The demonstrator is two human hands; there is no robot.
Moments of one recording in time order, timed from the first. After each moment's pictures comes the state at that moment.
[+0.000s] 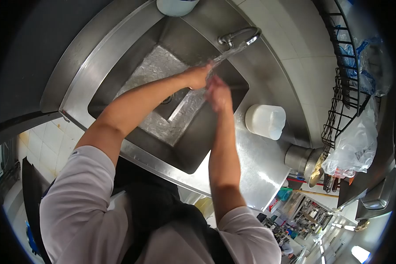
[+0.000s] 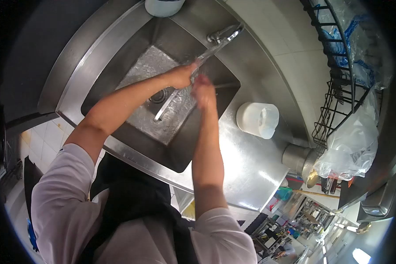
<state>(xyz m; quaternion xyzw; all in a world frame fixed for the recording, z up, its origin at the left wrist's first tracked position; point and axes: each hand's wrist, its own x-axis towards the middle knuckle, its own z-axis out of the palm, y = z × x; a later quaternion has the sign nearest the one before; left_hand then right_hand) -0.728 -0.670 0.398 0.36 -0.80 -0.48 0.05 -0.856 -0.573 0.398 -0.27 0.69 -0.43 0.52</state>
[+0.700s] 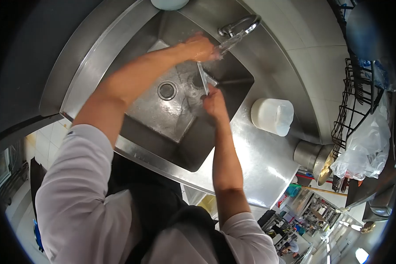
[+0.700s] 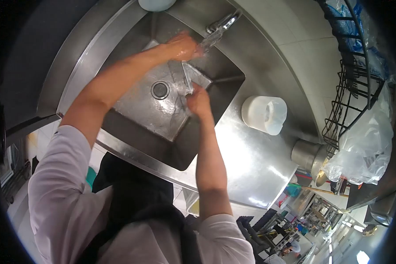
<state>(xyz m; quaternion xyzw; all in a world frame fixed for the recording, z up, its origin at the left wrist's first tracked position) -0.753 -0.740 0.403 0.24 -0.95 -0.20 0.03 -0.855 -0.532 0.367 -0.53 0.72 -0.26 0.36</state>
